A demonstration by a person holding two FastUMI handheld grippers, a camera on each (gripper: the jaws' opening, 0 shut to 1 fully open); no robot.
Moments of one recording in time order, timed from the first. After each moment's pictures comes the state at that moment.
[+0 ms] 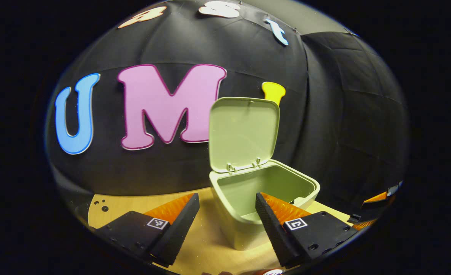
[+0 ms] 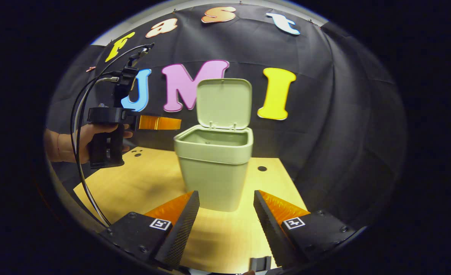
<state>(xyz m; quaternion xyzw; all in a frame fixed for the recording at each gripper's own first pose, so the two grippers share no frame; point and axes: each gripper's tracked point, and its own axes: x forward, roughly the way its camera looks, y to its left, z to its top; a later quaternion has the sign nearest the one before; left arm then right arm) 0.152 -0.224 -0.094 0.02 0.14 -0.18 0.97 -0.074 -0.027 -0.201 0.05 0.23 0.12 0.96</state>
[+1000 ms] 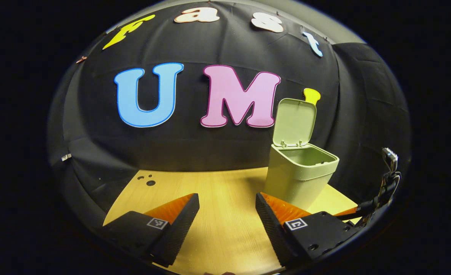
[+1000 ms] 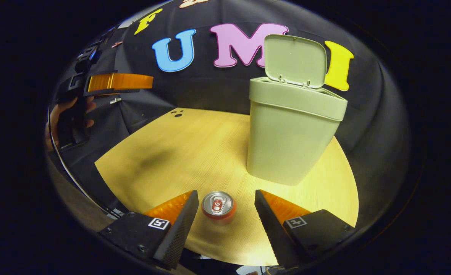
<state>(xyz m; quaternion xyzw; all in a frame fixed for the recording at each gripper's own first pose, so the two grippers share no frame) 0.024 -0.049 -0.120 -0.01 0.17 -0.06 0.98 -0.123 0.109 -0.296 0.02 0.36 0.25 0.90</state>
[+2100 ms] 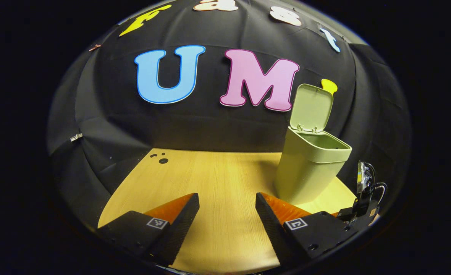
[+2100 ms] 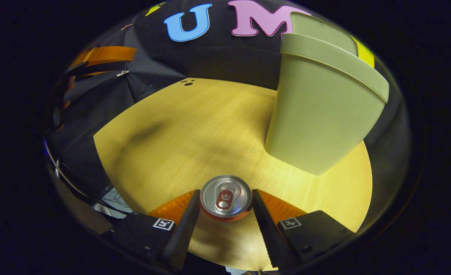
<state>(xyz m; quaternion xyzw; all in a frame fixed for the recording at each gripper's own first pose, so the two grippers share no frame) 0.000 -0.027 -0.154 -0.03 0.24 -0.01 0.97 -0.129 0.133 -0.368 -0.02 0.43 0.32 0.85</state>
